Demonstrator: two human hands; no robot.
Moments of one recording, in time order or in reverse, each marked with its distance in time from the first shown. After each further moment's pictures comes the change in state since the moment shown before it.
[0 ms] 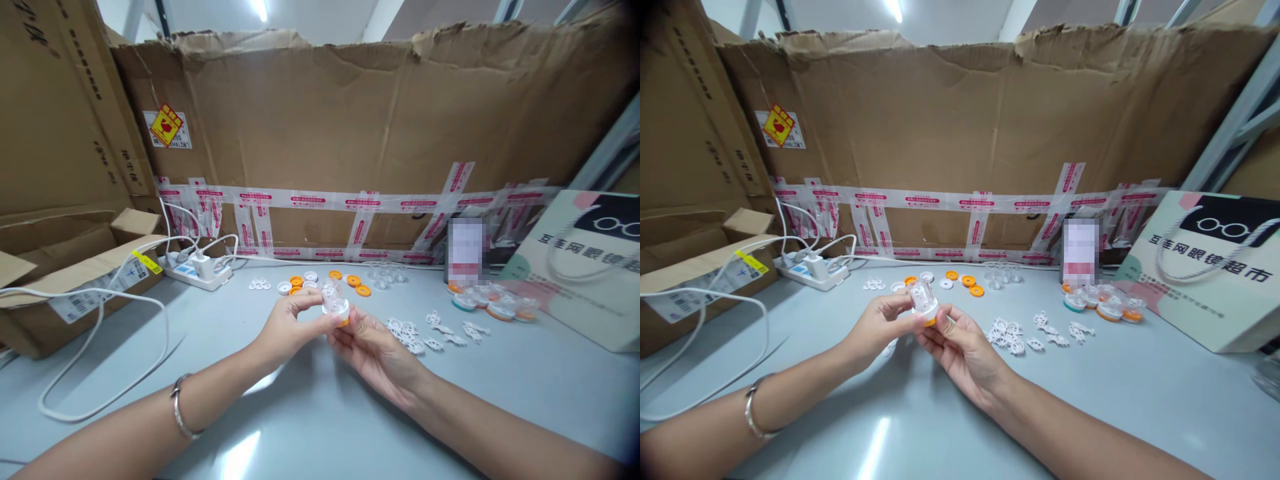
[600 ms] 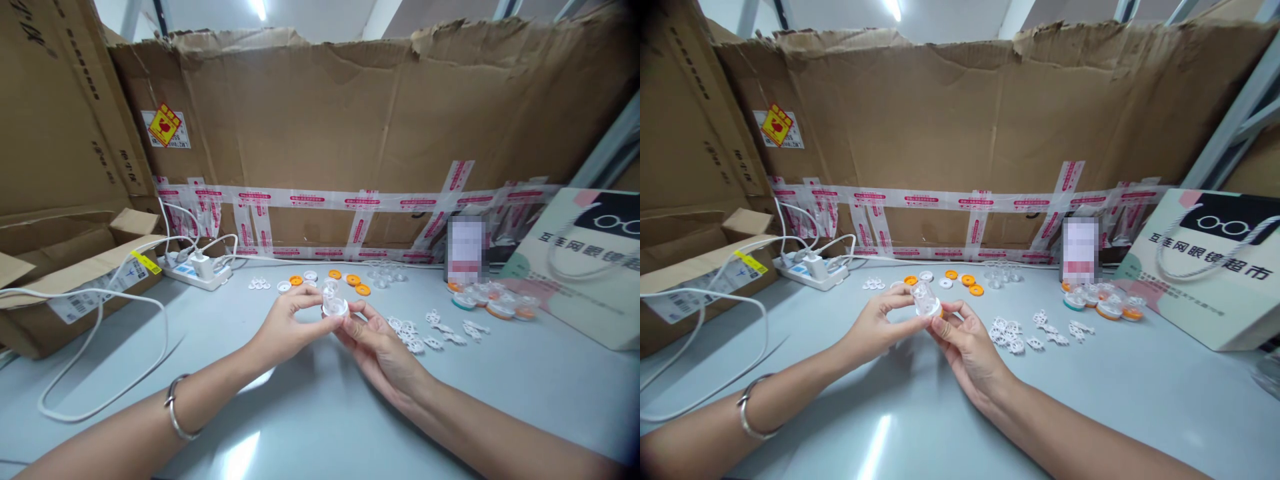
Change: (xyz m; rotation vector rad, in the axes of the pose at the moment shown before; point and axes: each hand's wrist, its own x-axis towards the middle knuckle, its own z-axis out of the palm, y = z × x) left_hand 0.003 0.003 -0.004 0.344 0.041 0.119; right_hand 0.000 0.001 0.001 -0.057 0.193 -0.143
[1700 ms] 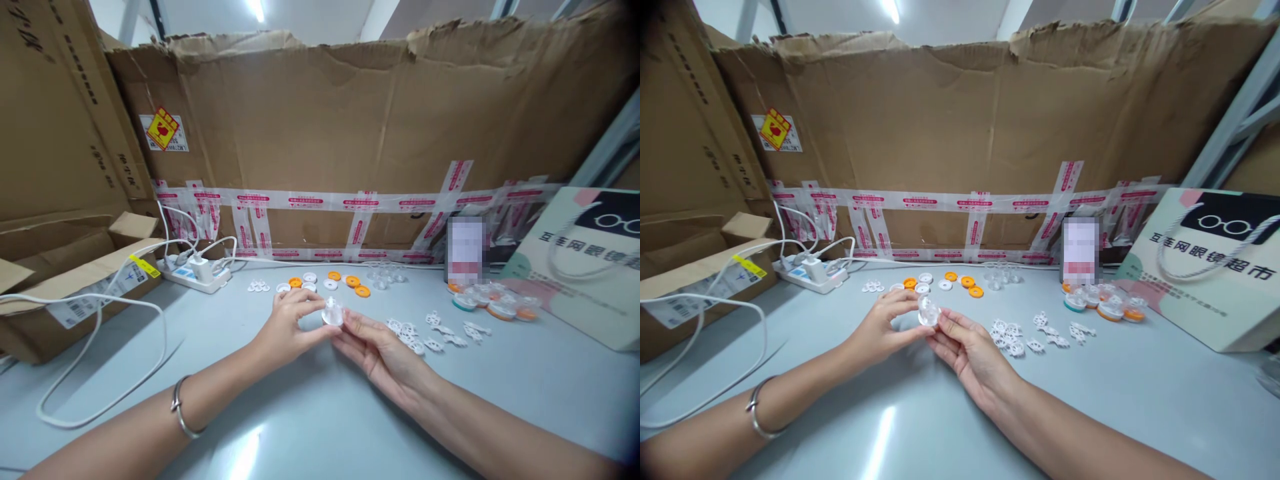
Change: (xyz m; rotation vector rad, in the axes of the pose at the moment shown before) left_hand 0.002 -0.022 0.002 0.356 -0.038 0.134; right_hand 0.001 -0.008 -0.003 -0.016 0.173 0.195
